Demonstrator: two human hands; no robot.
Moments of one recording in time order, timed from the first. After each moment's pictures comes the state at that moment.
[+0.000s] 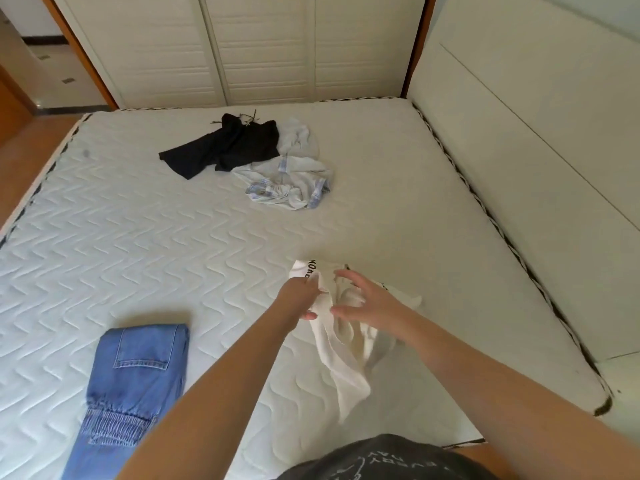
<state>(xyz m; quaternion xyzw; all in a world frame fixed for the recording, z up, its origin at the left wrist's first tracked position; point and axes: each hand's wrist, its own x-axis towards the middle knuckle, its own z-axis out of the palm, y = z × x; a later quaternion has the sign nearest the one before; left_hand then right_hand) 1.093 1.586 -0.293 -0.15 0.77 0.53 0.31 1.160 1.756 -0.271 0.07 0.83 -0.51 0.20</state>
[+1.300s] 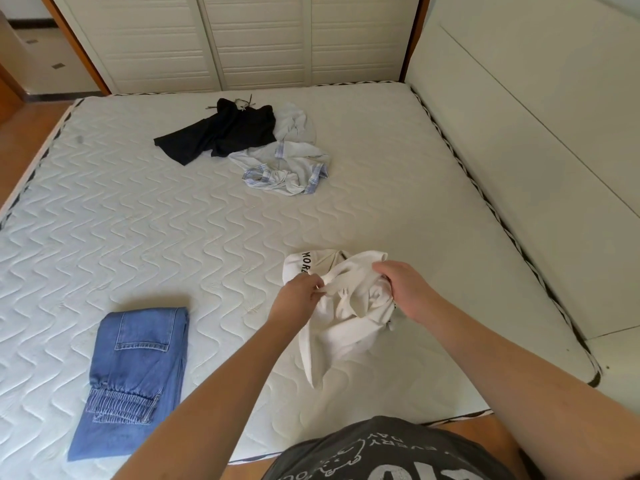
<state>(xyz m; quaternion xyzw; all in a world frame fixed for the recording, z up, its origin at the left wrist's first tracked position) 1.135 1.571 -0.337 0.17 0.93 0.31 0.11 1.180 1.790 -0.276 0.21 0.74 -0.62 0.13</state>
